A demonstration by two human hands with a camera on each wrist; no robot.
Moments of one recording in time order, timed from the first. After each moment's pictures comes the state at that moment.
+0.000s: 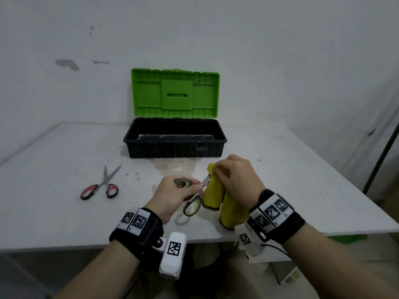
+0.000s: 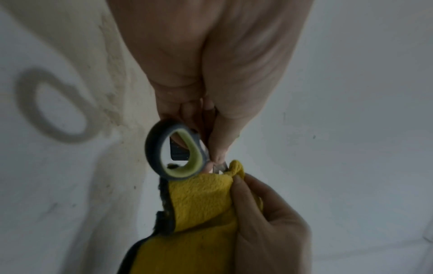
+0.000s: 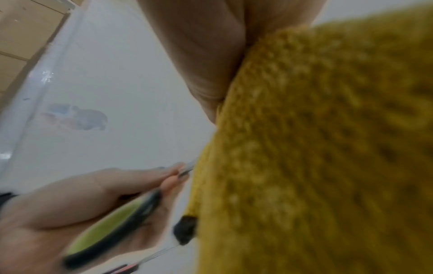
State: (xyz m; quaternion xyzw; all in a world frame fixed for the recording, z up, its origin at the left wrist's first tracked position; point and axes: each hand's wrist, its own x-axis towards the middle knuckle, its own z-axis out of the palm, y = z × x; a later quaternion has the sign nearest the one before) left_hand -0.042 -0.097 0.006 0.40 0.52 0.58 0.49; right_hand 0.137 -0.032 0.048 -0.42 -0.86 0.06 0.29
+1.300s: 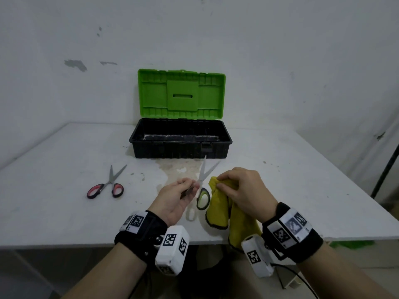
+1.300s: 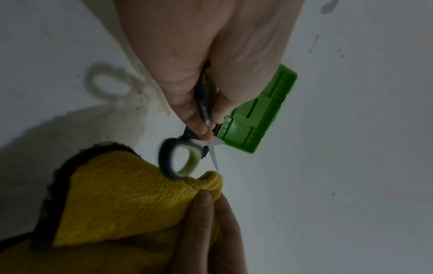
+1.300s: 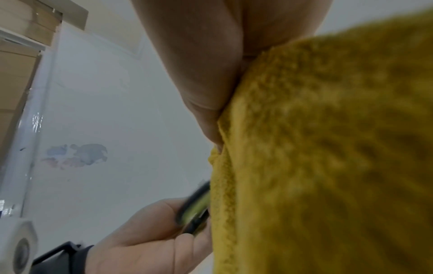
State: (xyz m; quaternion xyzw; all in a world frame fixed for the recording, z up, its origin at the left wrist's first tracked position) left_hand -0.049 -0.086 -0.009 0.15 0.39 0.66 0.62; right_hand 0.148 -0.048 0.042 -0.40 -0.87 0.11 0.28
